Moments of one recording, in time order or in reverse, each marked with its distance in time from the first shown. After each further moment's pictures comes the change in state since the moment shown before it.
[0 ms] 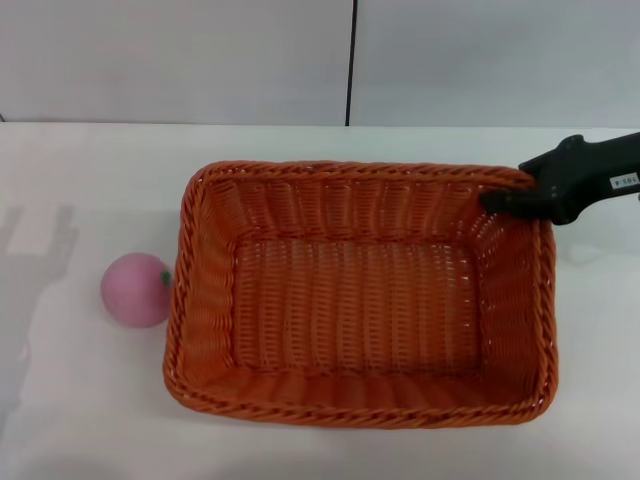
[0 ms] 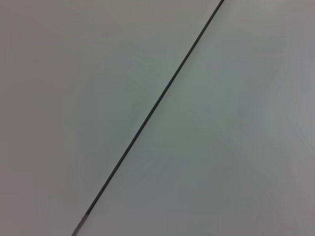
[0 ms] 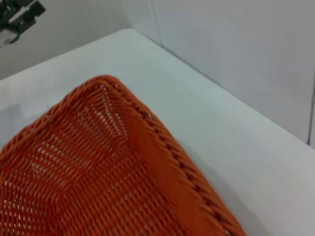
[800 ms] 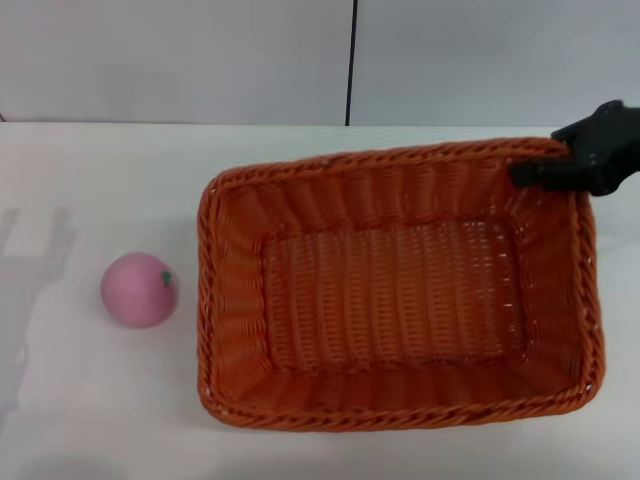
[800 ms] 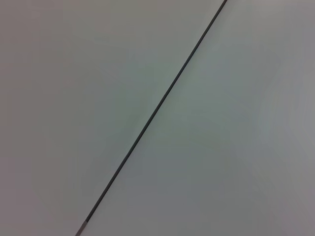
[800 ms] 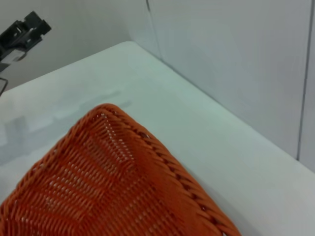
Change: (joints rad) left arm 0.004 0.000 -0.003 0.000 -0.003 -0.016 0.000; right arm -0.027 -0.007 0.015 -0.200 0.020 -0.127 0.129
